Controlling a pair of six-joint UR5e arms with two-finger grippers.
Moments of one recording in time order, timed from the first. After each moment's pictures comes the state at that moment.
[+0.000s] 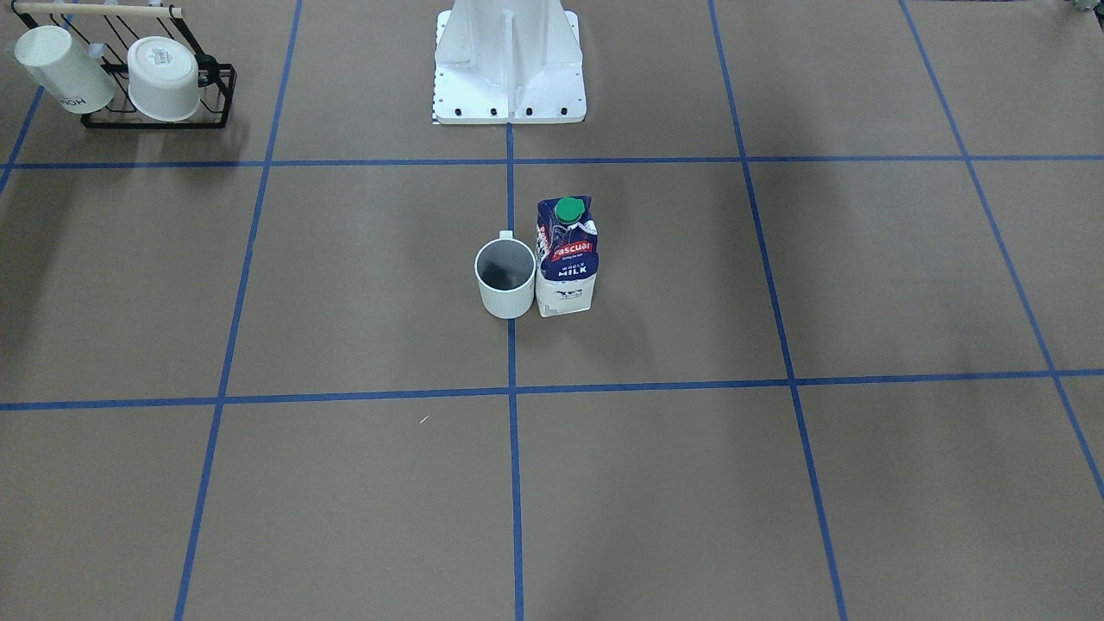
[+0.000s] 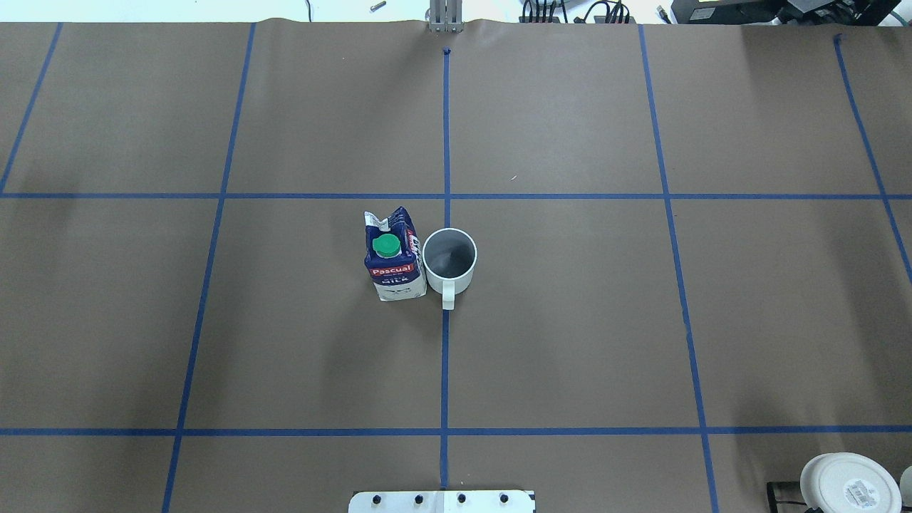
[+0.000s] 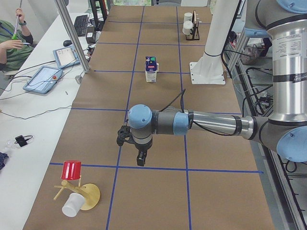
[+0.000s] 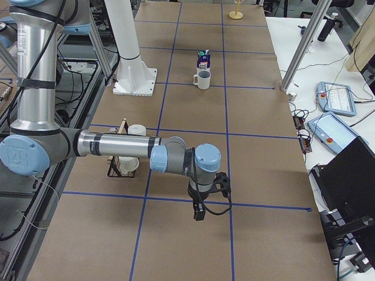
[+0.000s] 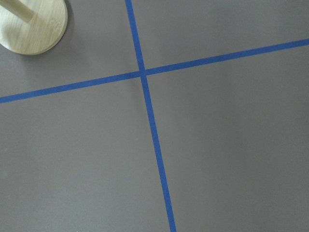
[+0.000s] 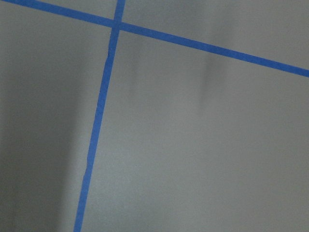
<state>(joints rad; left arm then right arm) -1.57 -1.43 -1.81 -1.48 -2.36 0.14 1.56 -1.67 1.66 -1.64 2.20 -0.25</state>
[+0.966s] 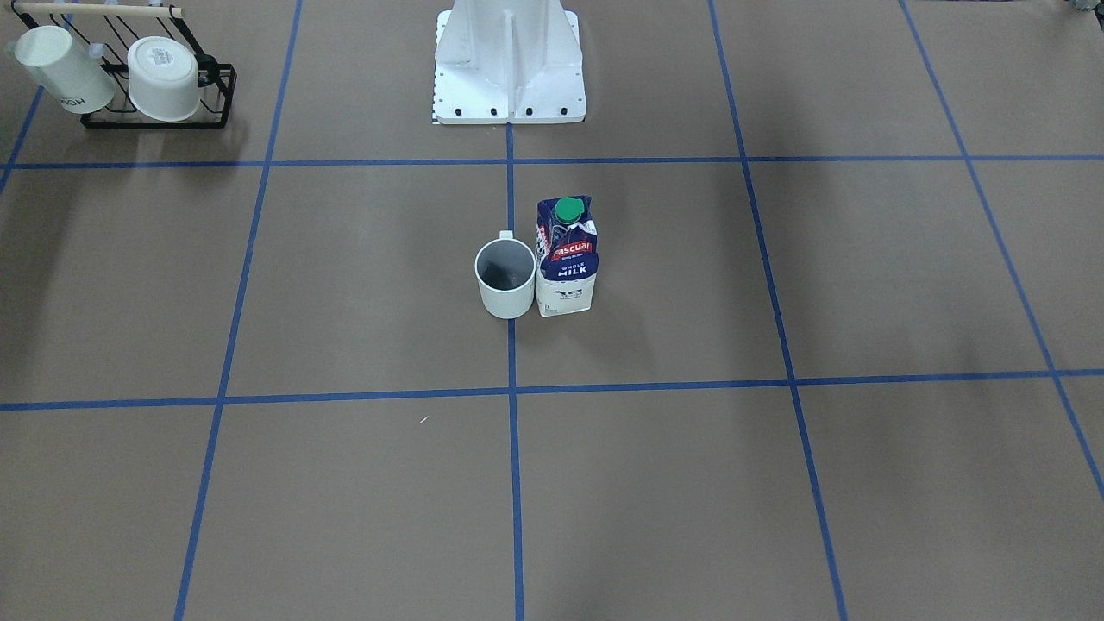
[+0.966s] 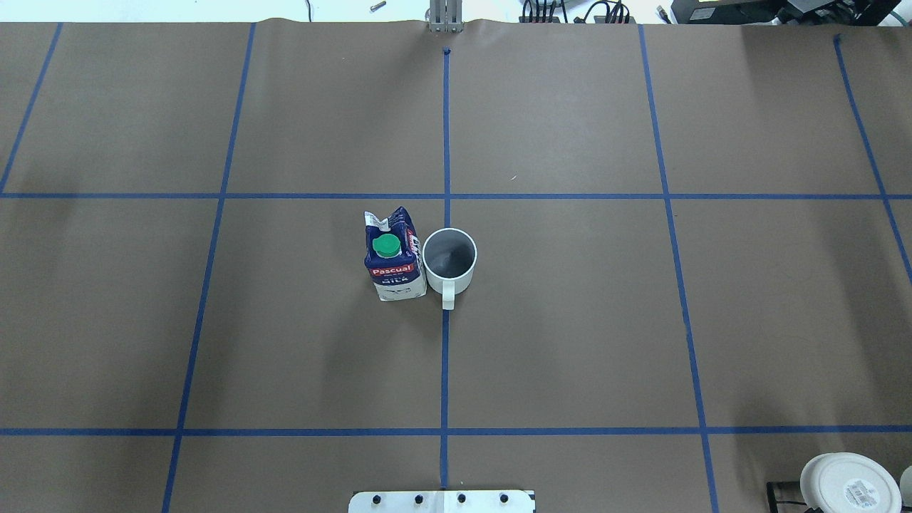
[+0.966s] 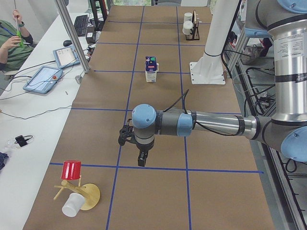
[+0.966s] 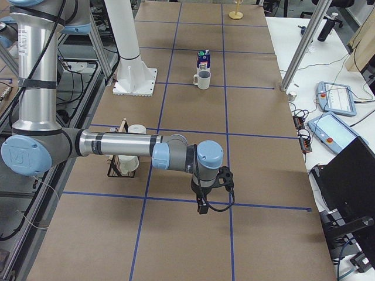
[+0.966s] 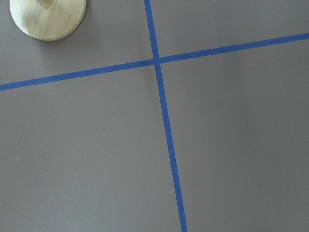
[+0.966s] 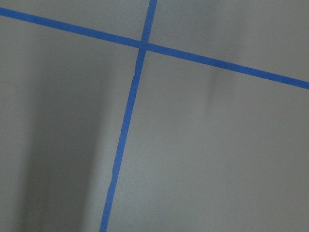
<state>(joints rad) -1.58 -1.41 -1.83 -1.53 -2.35 0.14 1.57 -1.66 1.66 -1.64 2.26 -0.25</state>
